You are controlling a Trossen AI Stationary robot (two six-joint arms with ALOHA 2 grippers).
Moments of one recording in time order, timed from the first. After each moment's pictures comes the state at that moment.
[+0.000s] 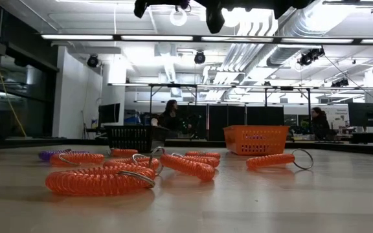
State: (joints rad) left arm -0.03 1.30 1.18 -0.18 -0.30 -0.19; right arm -0.16 1.44 1.03 0.36 -0.40 0.16
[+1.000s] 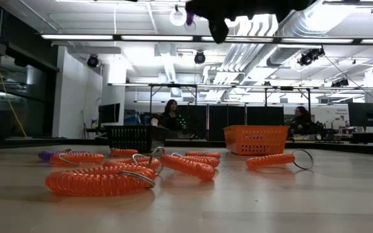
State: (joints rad) left arm -0.03 1.02 1.19 -0.52 -0.58 -0.20; right arm -0.21 1.43 1.03 0.24 -0.38 0.18
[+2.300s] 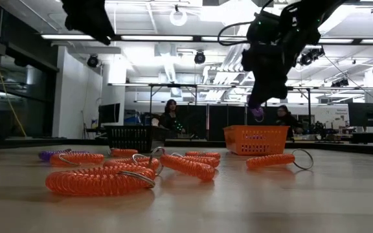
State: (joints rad) left arm -0.03 0.99 1.05 -0.85 -0.48 -0.47; right arm -0.42 1.37 0.85 -0.43 -0.22 0.22
